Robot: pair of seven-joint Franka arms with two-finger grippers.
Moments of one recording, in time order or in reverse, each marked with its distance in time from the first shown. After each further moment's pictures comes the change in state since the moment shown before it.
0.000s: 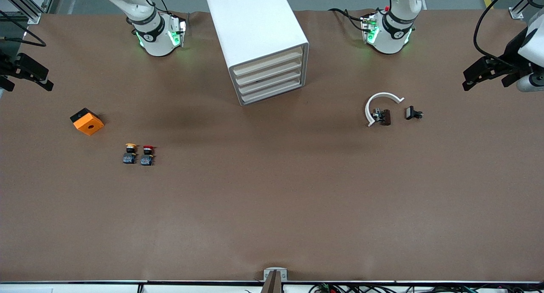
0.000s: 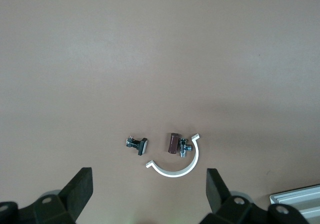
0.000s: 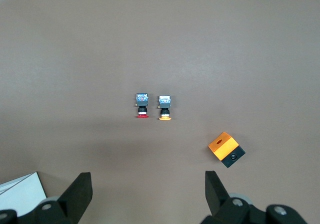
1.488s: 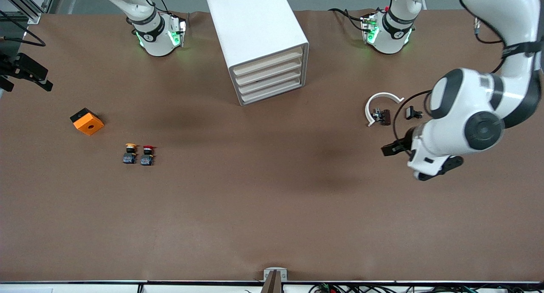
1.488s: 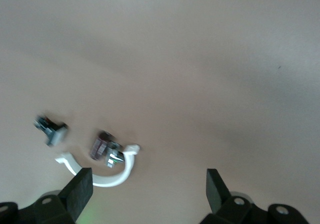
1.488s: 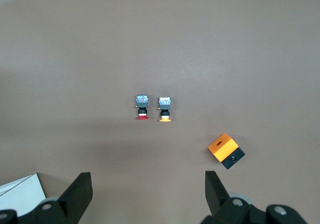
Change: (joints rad) left arm -0.227 0.545 -0.022 0.097 0.005 0.147 -0.640; right arm 0.000 0.000 0.001 0.002 0.000 0.005 0.000
